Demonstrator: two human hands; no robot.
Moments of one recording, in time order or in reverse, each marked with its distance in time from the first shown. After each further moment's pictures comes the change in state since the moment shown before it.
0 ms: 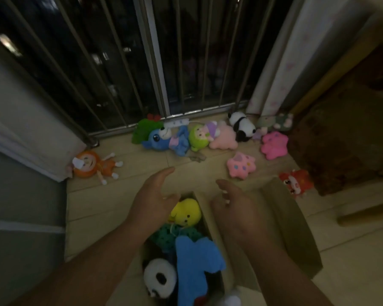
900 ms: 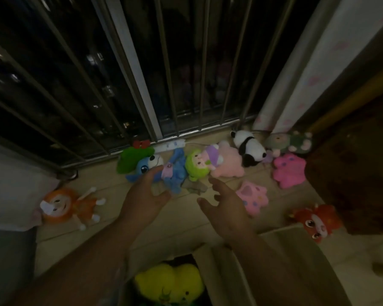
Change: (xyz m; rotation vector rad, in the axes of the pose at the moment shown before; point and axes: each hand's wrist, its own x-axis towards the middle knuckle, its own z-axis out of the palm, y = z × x) left_hand 0.266 -0.027 0.025 0.034 0.039 0.027; right_hand 0.259 0.003 0.040 0.048 -0.009 0.040
